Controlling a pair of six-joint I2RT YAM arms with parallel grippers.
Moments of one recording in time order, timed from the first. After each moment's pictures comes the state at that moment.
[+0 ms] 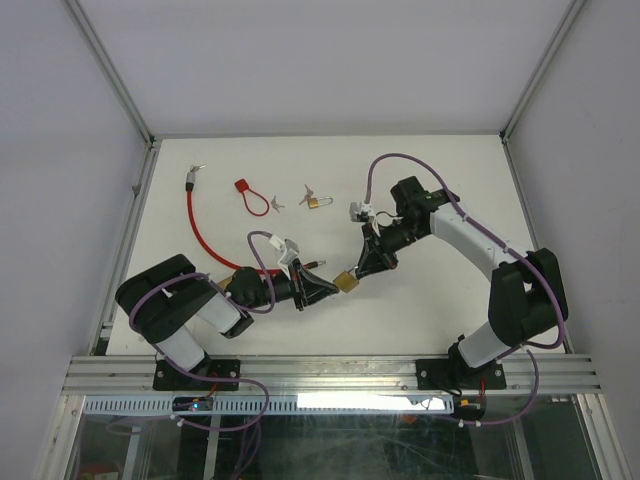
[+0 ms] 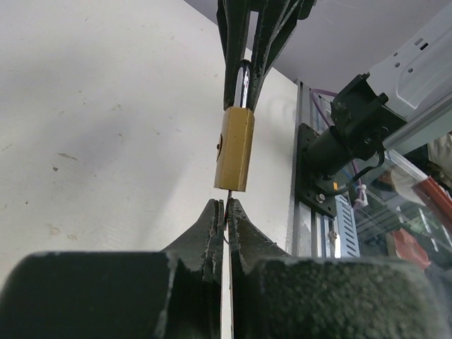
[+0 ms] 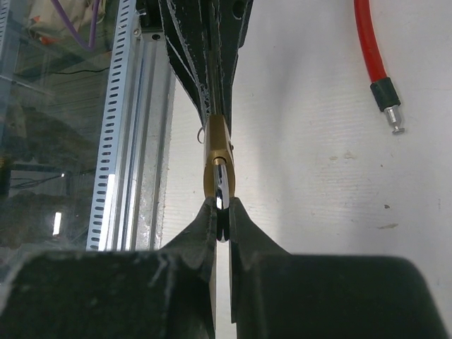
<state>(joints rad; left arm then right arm) -0.79 1.65 0.21 1.51 0.49 -0.59 0.43 1.55 1.14 -0.98 -1.09 -0.89</state>
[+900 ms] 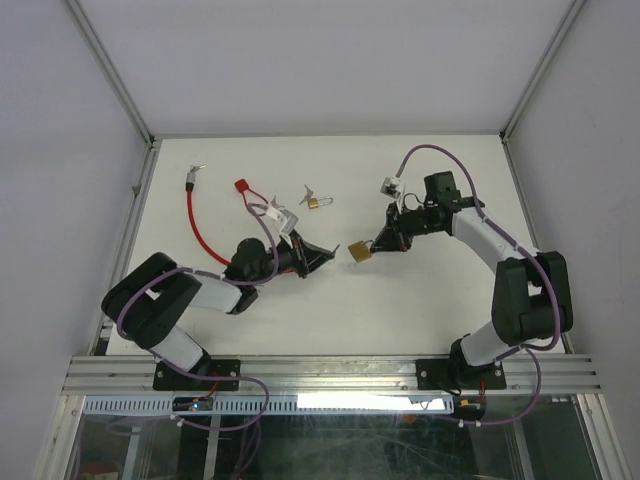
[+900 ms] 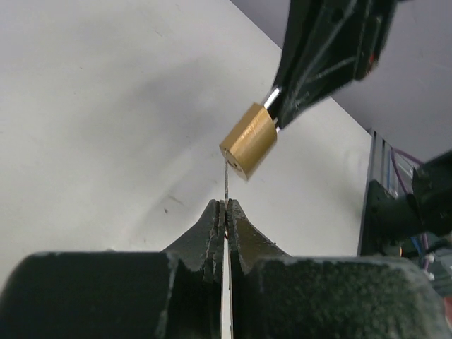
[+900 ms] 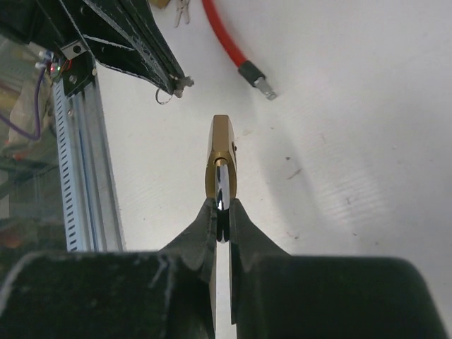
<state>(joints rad) -0.67 1.55 0.31 1.22 0.42 -0.51 0.23 1.53 1.03 -0.64 -1.07 -0.54</state>
